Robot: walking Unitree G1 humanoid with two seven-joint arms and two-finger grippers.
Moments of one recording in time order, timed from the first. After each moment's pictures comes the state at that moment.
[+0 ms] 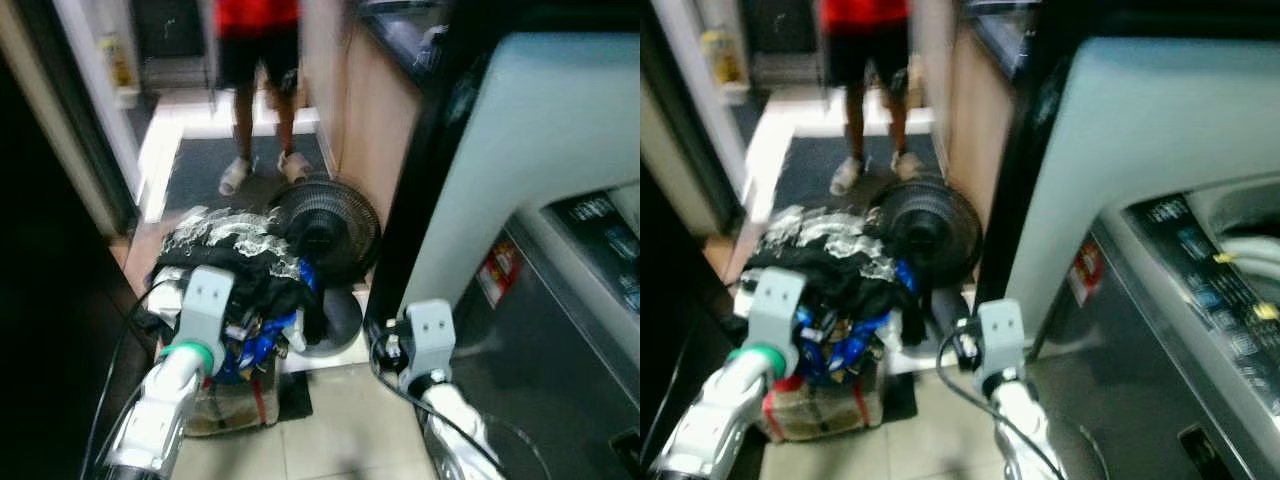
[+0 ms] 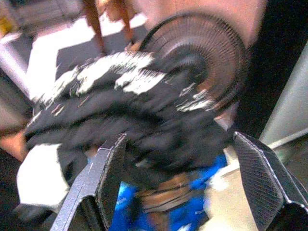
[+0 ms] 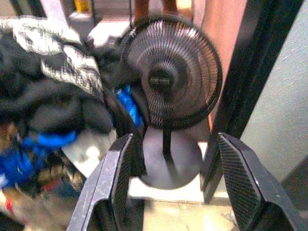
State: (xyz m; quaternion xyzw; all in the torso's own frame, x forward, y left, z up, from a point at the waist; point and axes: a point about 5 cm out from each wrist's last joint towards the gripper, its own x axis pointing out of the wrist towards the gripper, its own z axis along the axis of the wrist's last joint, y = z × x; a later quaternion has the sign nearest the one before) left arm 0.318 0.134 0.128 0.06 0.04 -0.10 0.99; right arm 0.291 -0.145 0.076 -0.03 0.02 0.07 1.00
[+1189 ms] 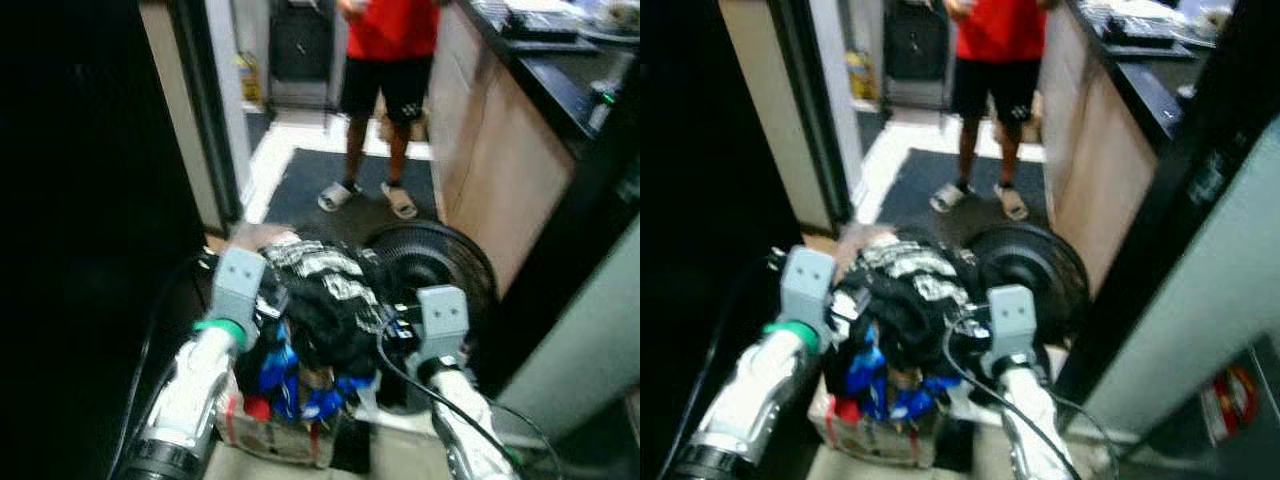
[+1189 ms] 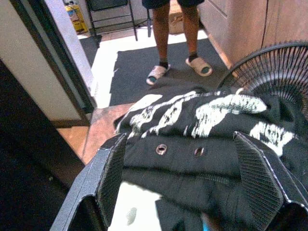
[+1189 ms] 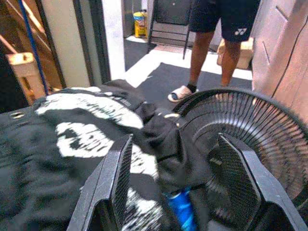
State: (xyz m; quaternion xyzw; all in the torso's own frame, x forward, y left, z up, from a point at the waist) left arm 0.327 0.124 0.133 0.07 0.01 -0.11 0.99; right arm 0.307 -0.137 0.096 -0.03 -0.04 0.06 1.00
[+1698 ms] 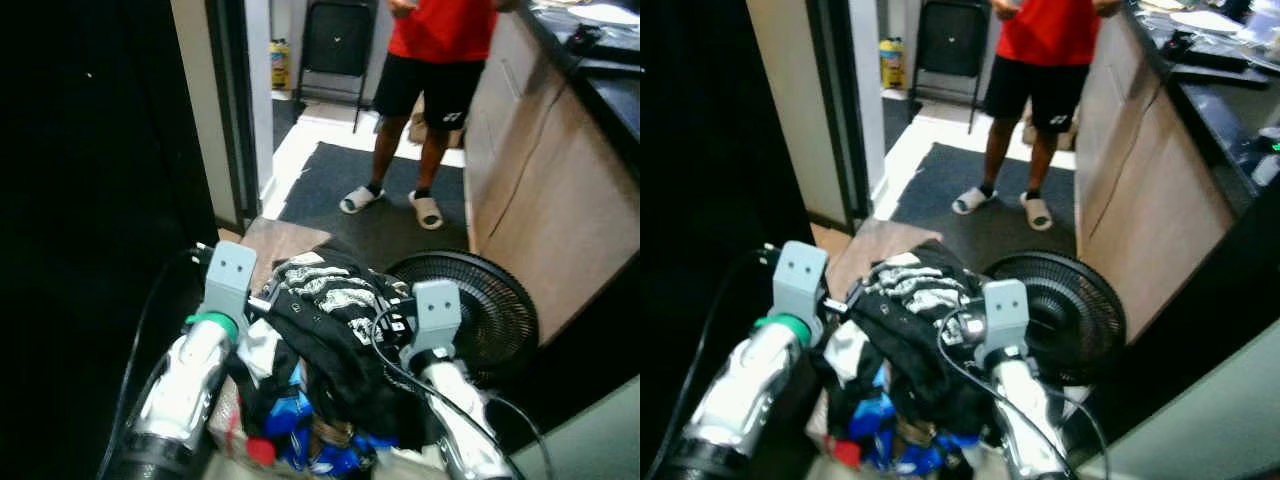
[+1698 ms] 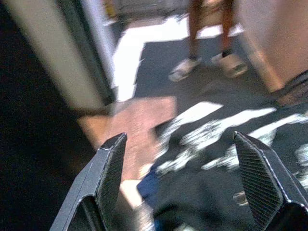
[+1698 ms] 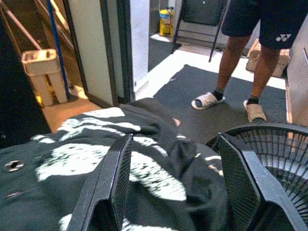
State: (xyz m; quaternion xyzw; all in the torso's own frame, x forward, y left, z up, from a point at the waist) left arm 0.331 0.125 0.136 0.07 0.01 -0.10 0.99; right arm 0.308 -0.137 0.097 -0.03 -0.04 0.05 1.00
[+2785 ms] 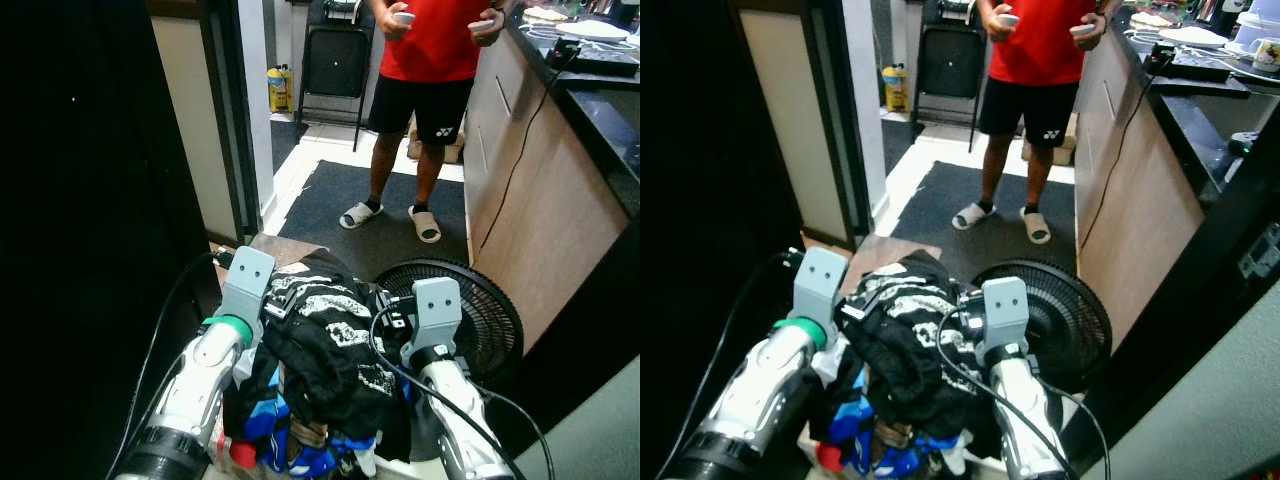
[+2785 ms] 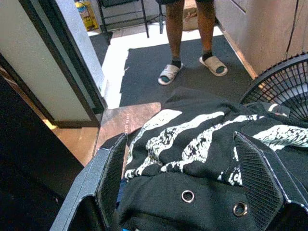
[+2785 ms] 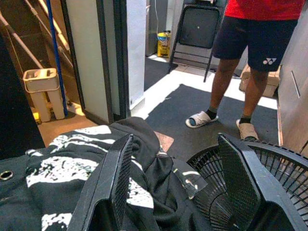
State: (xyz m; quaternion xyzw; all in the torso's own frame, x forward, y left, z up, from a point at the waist) left arm 0.336 0.121 0.121 0.09 0.03 -0.11 0.99; right arm 0.311 -0.126 0.106 -0.04 -0.06 0.06 1.00
